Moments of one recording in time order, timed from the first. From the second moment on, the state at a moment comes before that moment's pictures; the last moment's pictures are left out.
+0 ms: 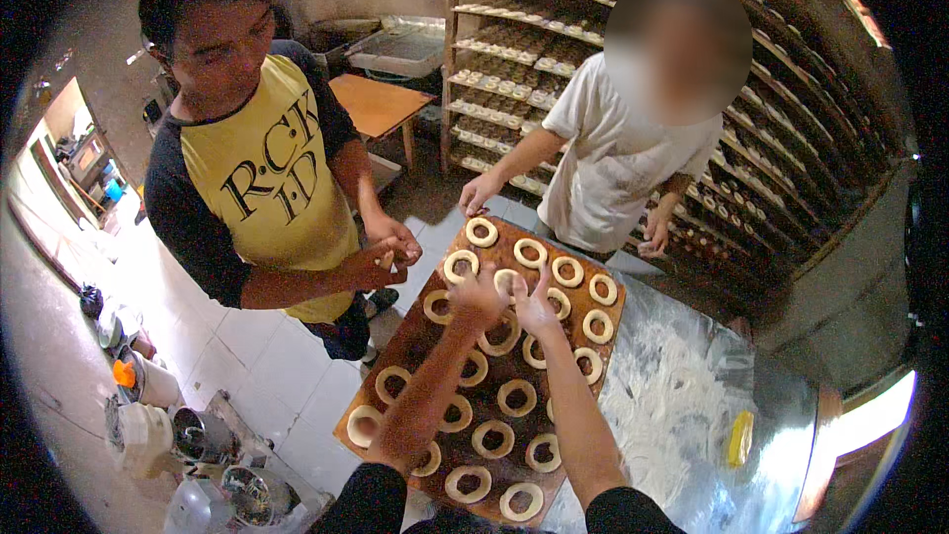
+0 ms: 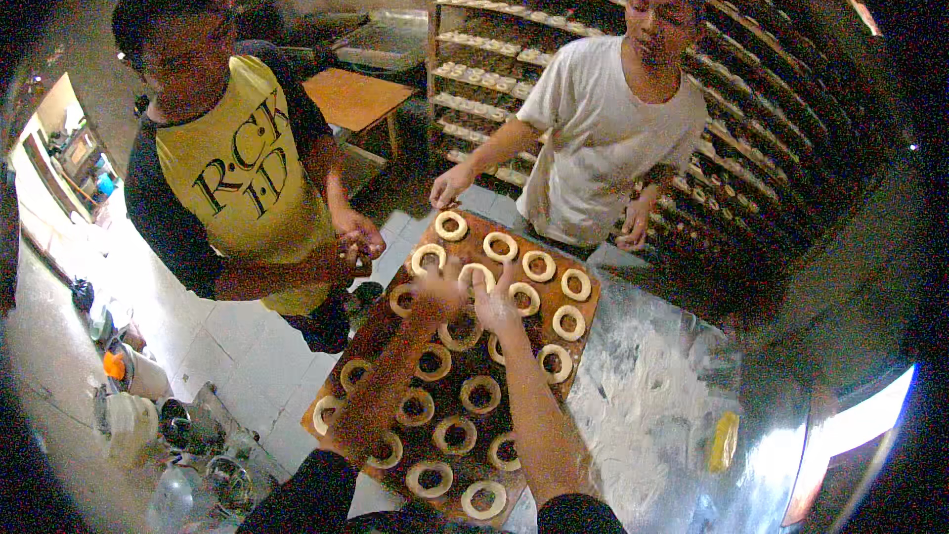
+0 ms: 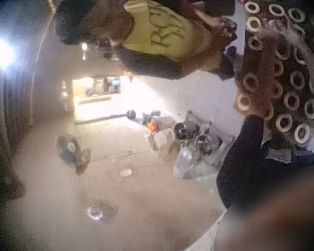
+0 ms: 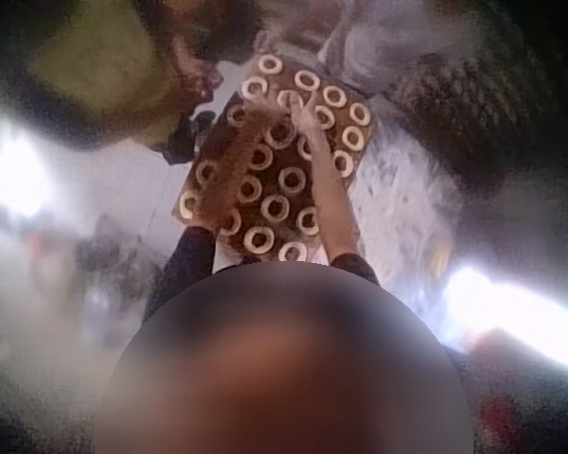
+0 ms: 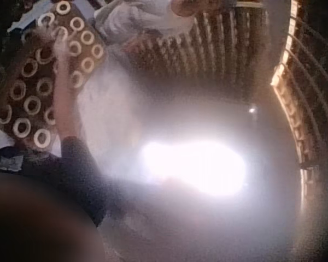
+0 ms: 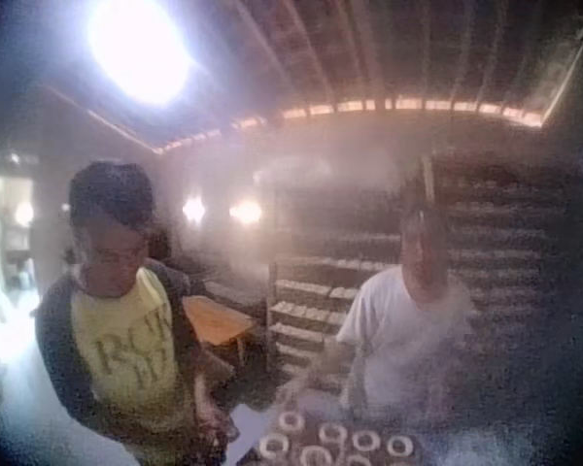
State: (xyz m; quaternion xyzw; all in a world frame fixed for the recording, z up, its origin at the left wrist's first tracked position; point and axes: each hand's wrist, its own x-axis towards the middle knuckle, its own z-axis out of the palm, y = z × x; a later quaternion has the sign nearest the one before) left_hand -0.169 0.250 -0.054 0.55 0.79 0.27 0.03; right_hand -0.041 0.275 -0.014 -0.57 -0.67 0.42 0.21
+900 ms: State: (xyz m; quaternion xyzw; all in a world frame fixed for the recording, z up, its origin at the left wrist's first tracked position) left_hand 0.003 0.066 0.039 0.91 0.33 -0.03 0.26; right_hand 0.222 0.027 -0.020 -0.66 -0.62 0.37 0.18
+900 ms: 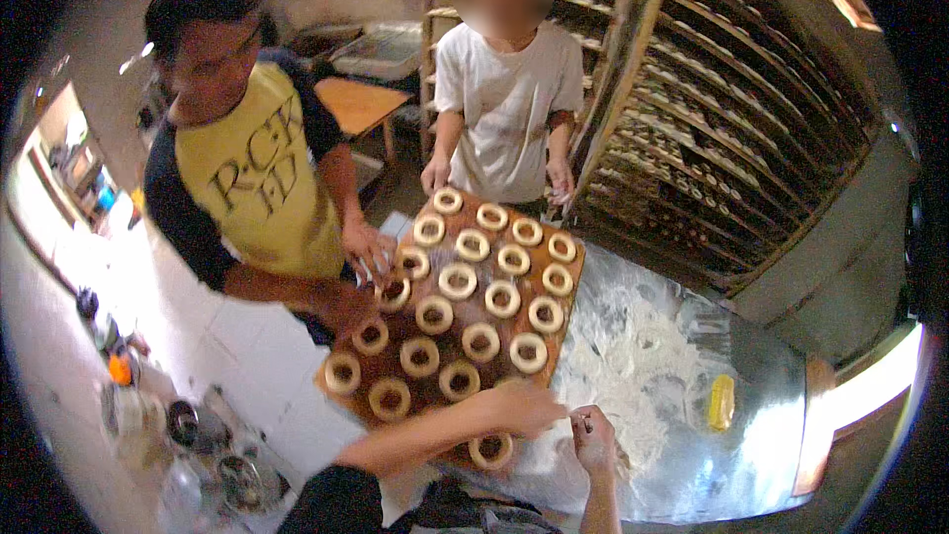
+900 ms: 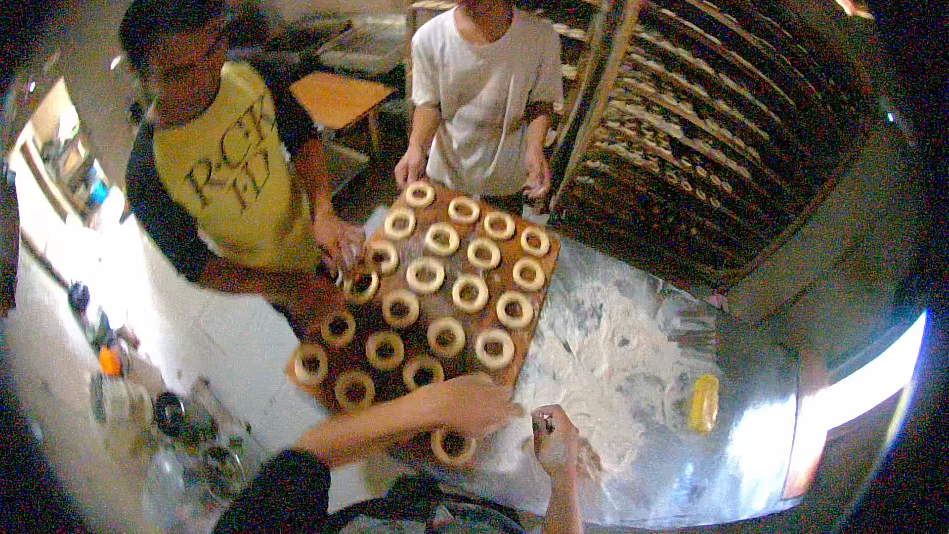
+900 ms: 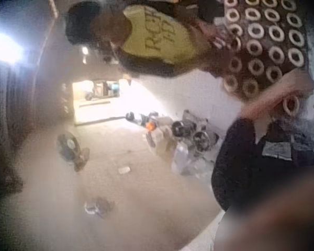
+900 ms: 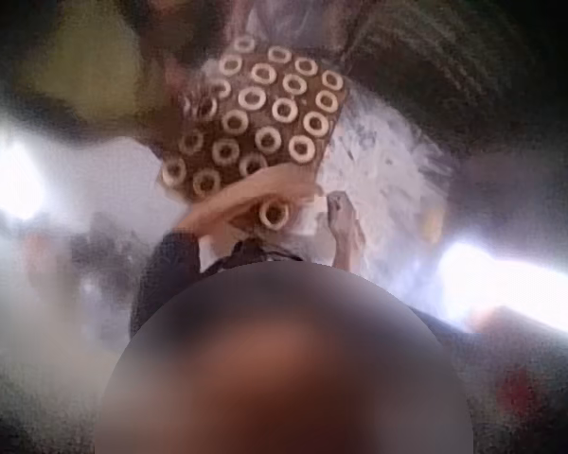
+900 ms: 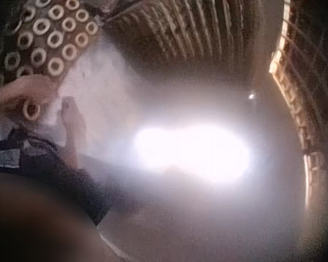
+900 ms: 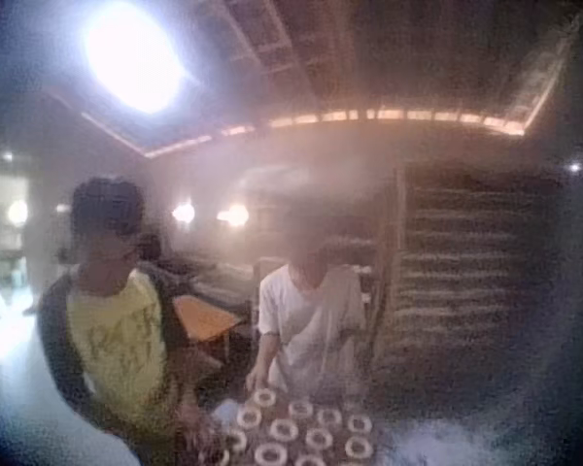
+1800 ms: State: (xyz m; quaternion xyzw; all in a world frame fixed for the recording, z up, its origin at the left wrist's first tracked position) left_hand 0.385 -0.111 0.133 0.95 0.13 0.27 0.01; right_hand 0.450 -0.181 -0.074 -0.55 -0.77 0.29 0.12
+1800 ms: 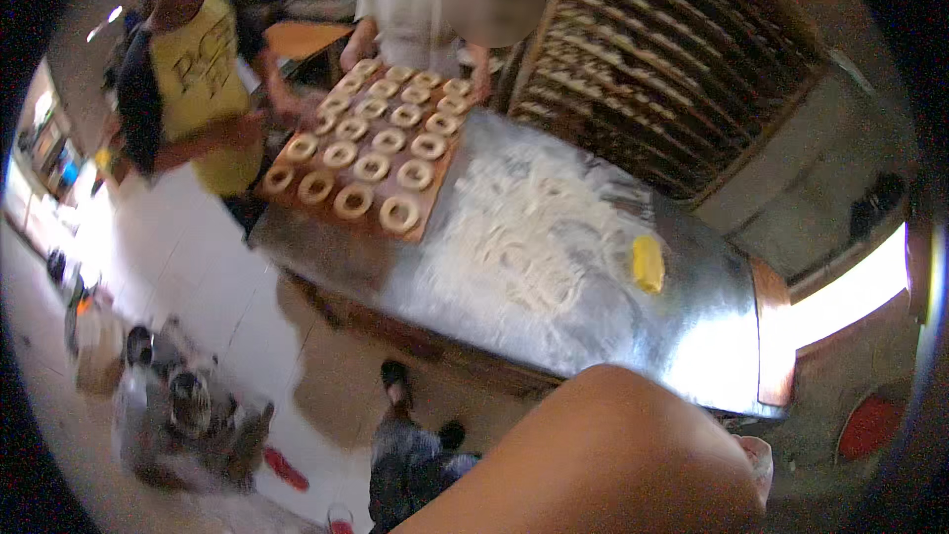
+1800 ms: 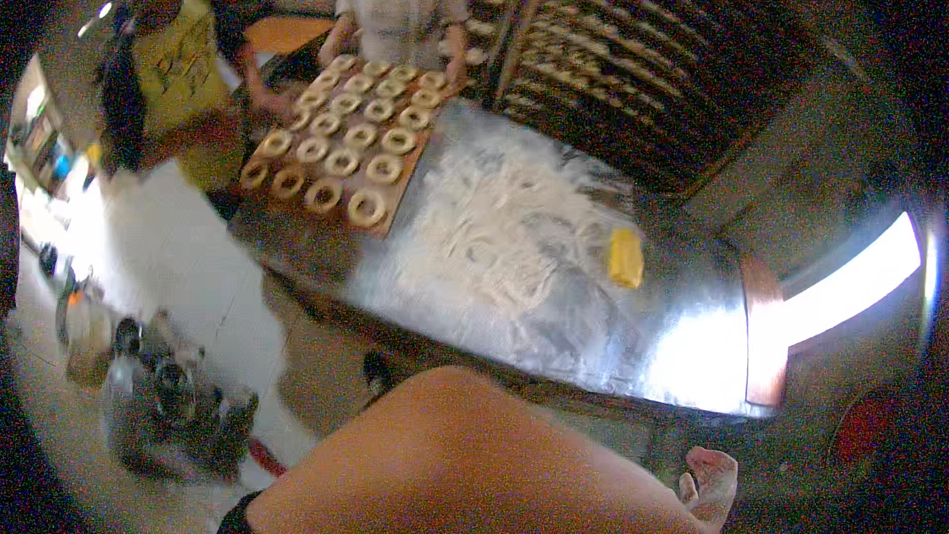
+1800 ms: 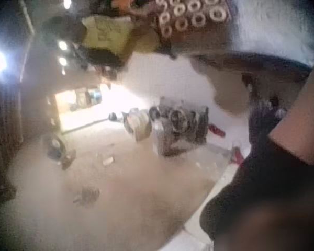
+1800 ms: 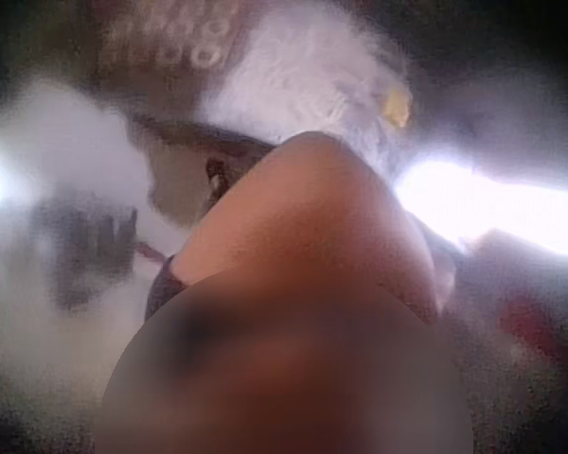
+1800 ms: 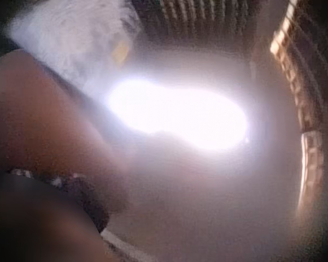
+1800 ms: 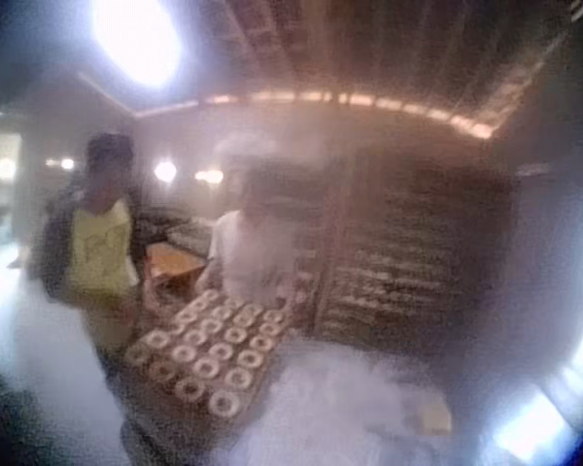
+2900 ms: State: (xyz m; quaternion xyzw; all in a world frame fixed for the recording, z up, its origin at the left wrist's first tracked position) left_hand 0.149 -0.102 -0.108 0.68 0.44 0.57 0.09; right_hand 0.562 -0.288 -0.104 -0.67 -0.55 0.40 0.28
